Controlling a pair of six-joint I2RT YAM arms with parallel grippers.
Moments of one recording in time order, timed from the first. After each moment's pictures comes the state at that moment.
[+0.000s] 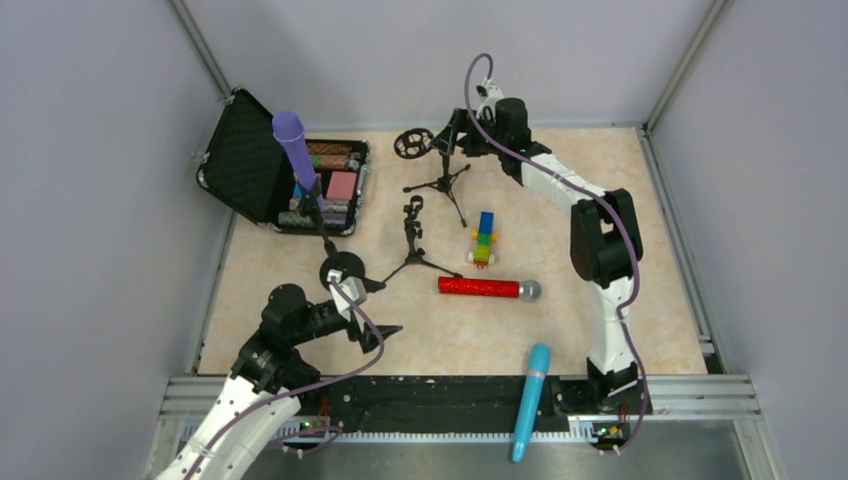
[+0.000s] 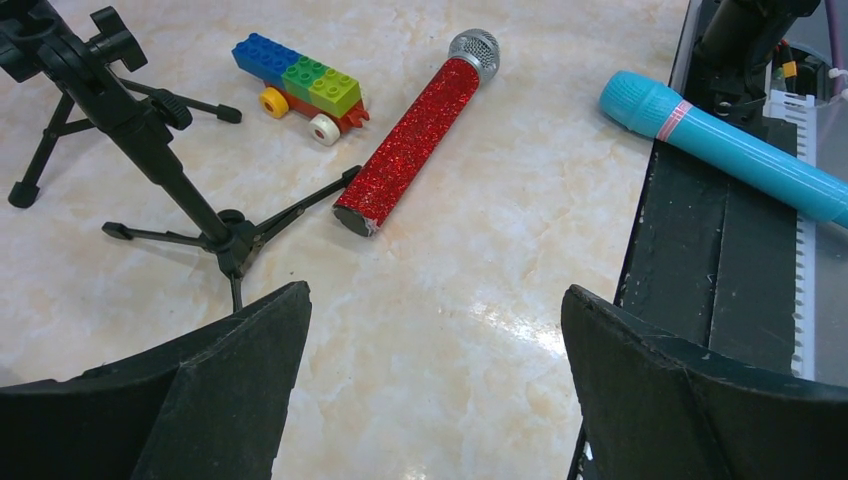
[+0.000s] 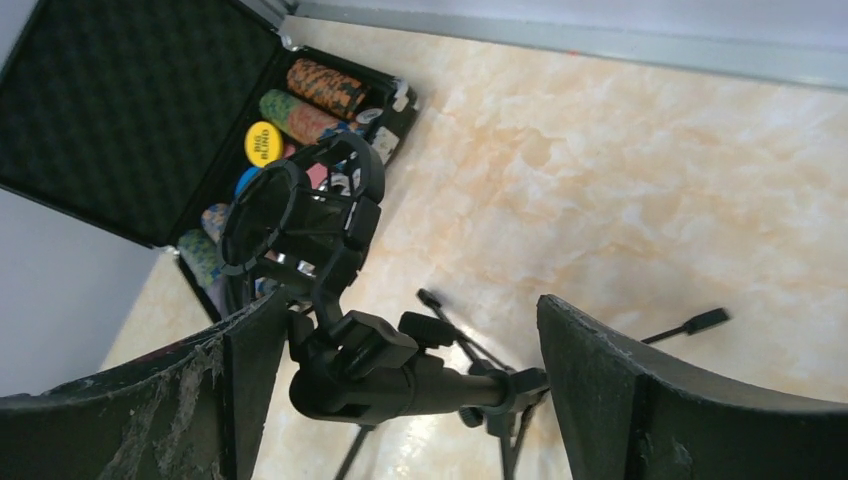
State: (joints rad) left arm -0.48 0.30 0.33 -0.24 0.67 0.14; right arm 0.38 2.13 1.75 0.10 -0.41 0.44
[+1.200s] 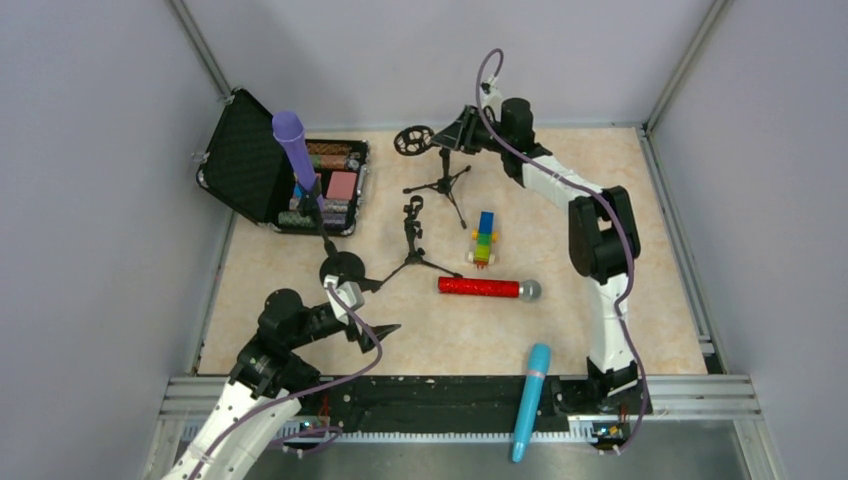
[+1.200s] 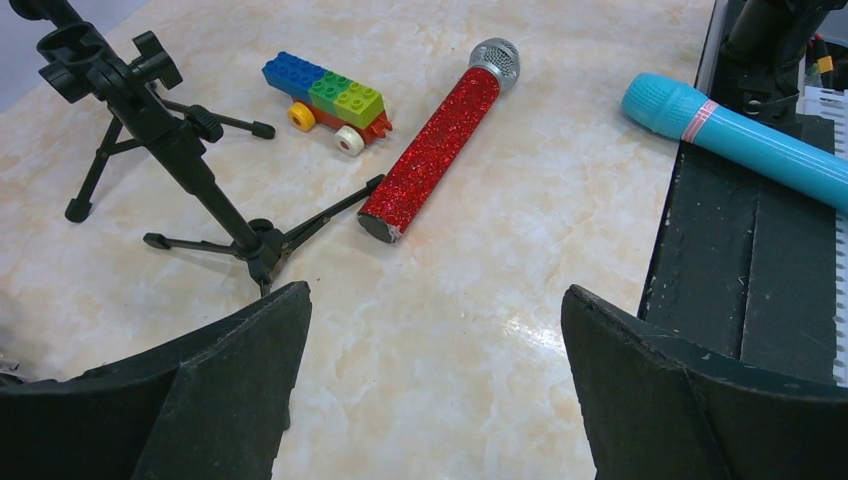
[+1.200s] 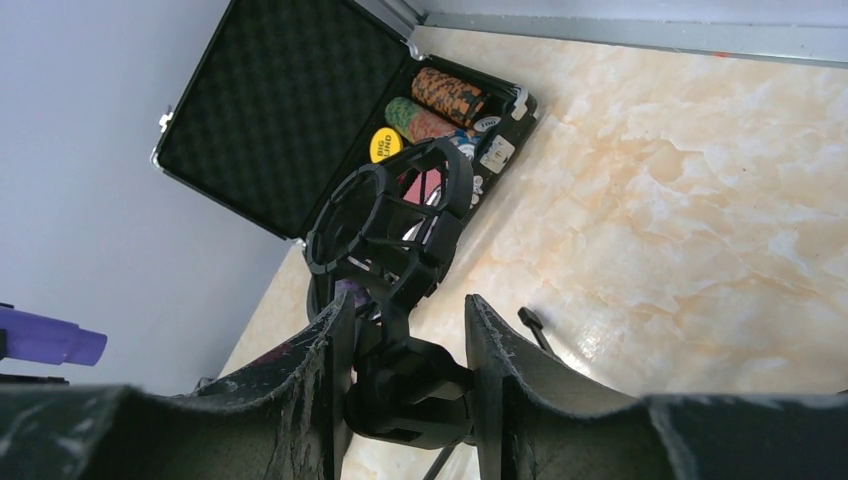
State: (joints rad) left arm -0.48 0.24 0.32 -0.24 0.64 0.18; right arm 0.36 2.19 1.75 0.29 -0.63 0.68
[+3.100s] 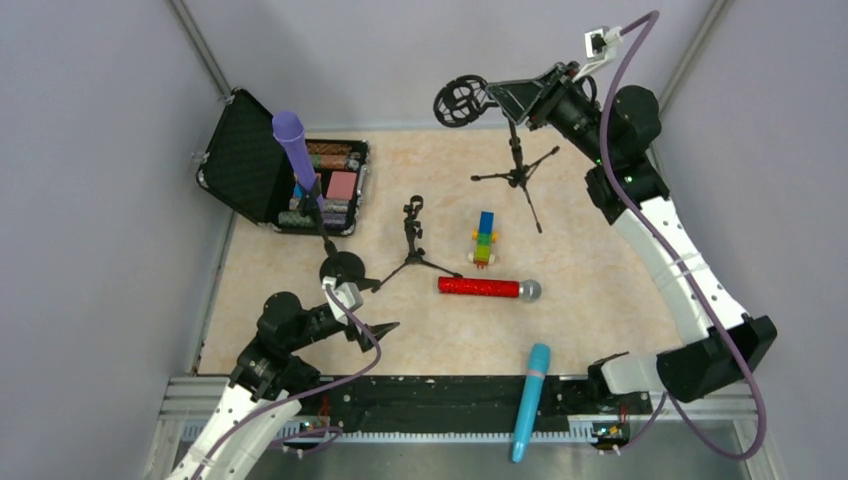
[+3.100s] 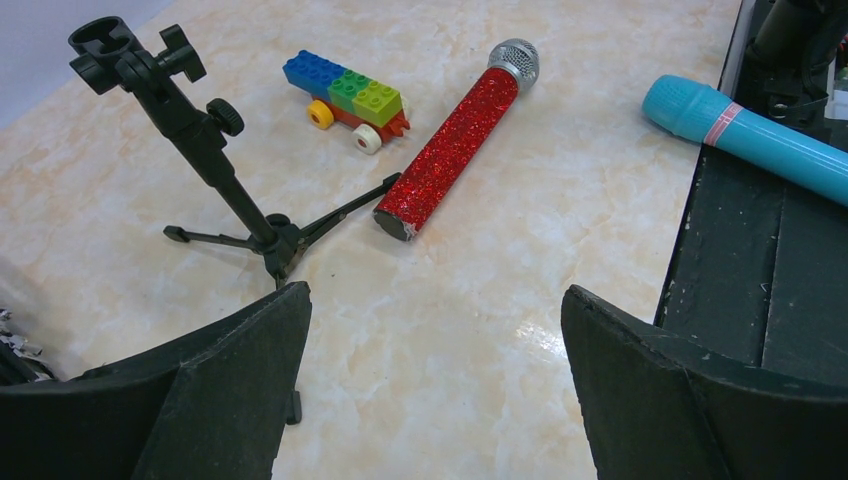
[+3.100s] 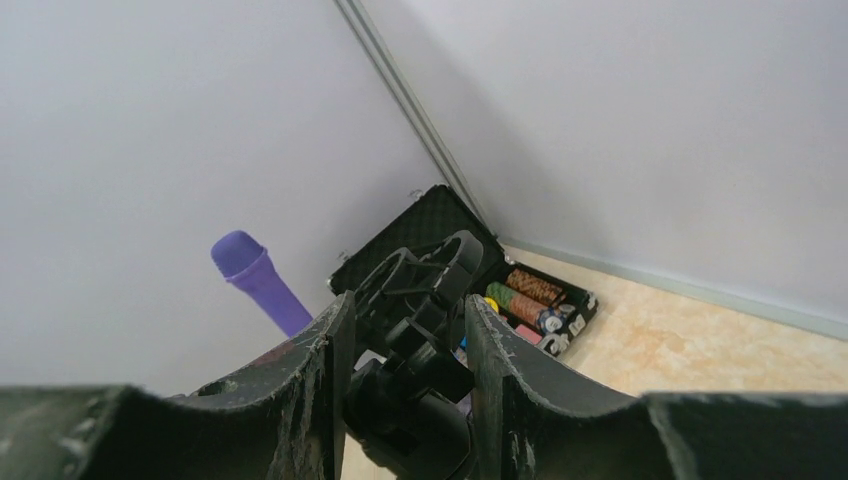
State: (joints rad) left arm -0.48 0.20 0.30 -0.24 0.60 0.18; right arm 0.36 1.38 1.53 0.15 -0.41 0.63
